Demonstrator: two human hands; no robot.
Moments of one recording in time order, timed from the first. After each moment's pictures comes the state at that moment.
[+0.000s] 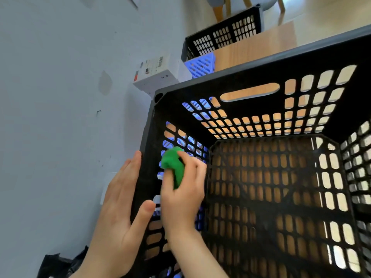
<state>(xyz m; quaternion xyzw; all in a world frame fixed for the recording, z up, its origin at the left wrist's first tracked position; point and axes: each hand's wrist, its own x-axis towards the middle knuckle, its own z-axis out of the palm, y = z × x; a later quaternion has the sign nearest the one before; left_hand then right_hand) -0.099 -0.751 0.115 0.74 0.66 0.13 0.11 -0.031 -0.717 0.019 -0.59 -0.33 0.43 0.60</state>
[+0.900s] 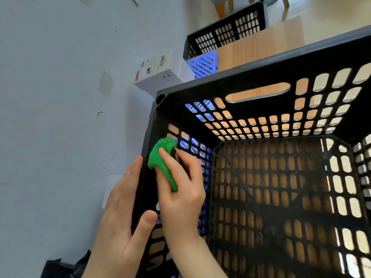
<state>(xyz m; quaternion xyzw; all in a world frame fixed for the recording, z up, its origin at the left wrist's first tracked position) -0.097 -0.750 0.116 0.73 0.66 0.14 0.12 -0.034 -0.708 0.029 -0.50 -0.35 0.36 0.70</state>
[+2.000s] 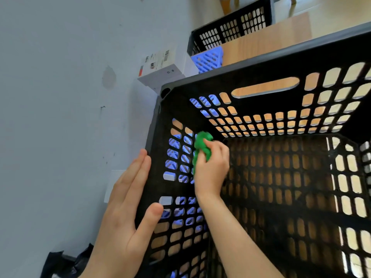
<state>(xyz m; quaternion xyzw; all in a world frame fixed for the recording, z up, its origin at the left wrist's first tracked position) -0.097 -0.751 0.116 0.74 0.65 0.11 0.11 -0.022 -0.658 -0.046 -0.66 -0.30 0.43 0.54</state>
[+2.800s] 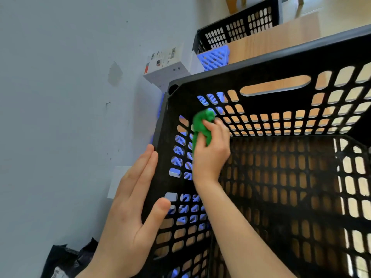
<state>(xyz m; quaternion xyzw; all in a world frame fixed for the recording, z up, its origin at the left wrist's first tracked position) -0.096 -0.752 0.117 0.74 0.65 0.12 0.11 -0.028 -0.633 -0.022 -0.63 -0.32 0.34 0.63</state>
